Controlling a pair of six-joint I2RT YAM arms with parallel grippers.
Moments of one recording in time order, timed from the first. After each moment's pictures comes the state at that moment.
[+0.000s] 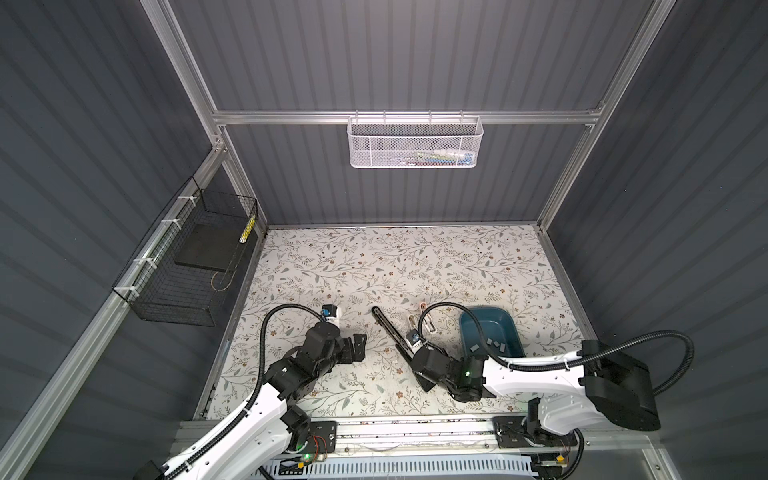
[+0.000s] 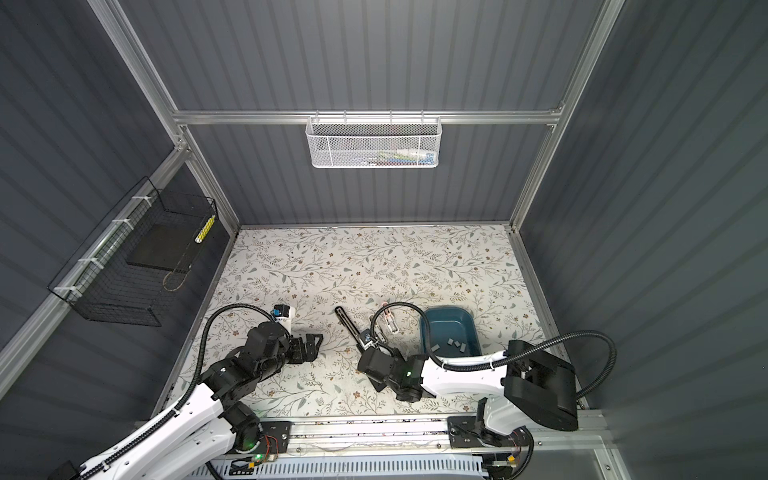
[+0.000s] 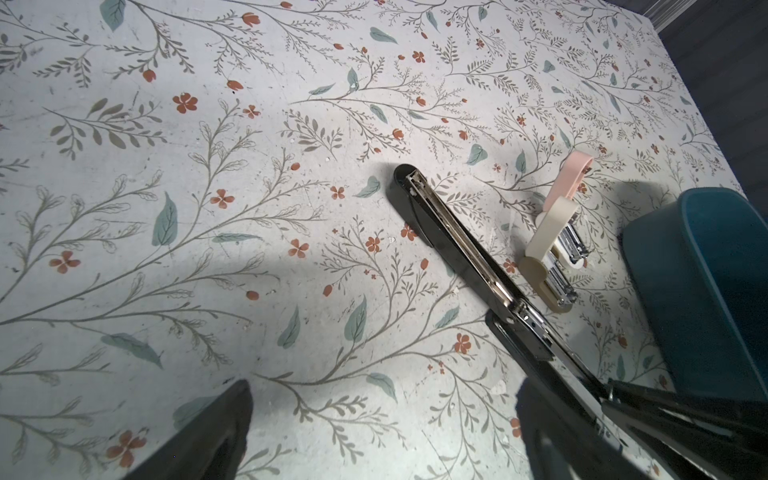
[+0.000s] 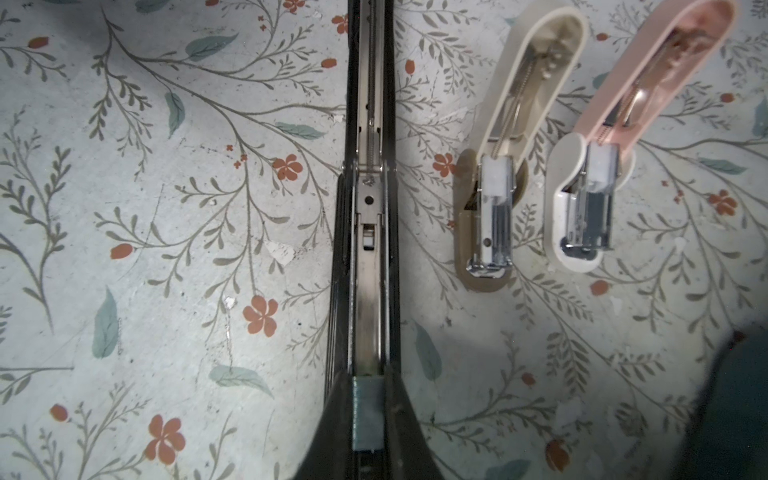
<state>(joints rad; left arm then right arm) -0.66 0.71 0.42 -0.42 -0.12 -0.52 1.24 1.43 0.65 -0.20 0.39 0.46</state>
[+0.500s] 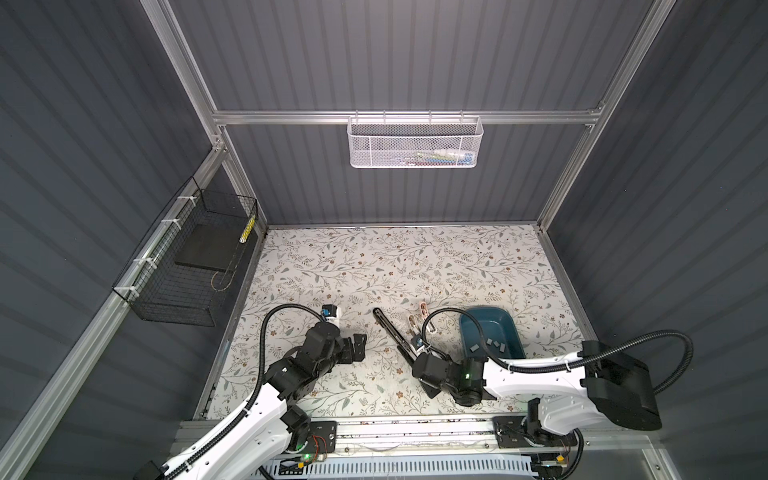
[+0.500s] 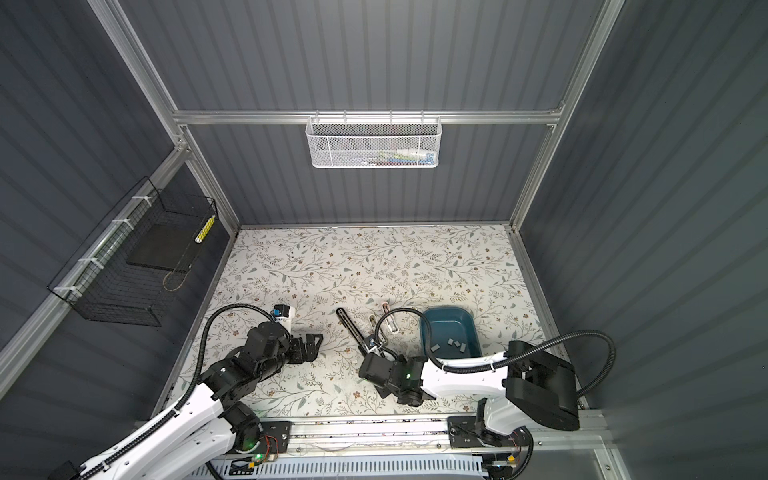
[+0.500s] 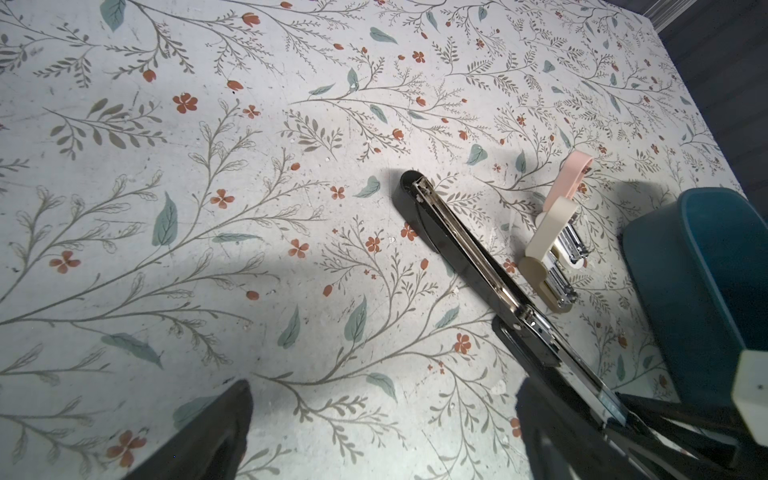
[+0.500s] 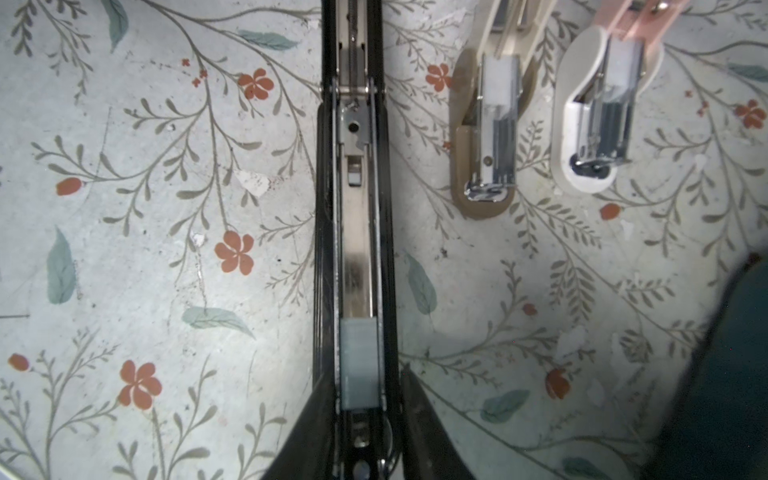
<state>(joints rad) -0.66 0.71 0.42 -0.42 -0.12 -0.52 1.27 1.42 0.65 -0.33 0.37 0.54</state>
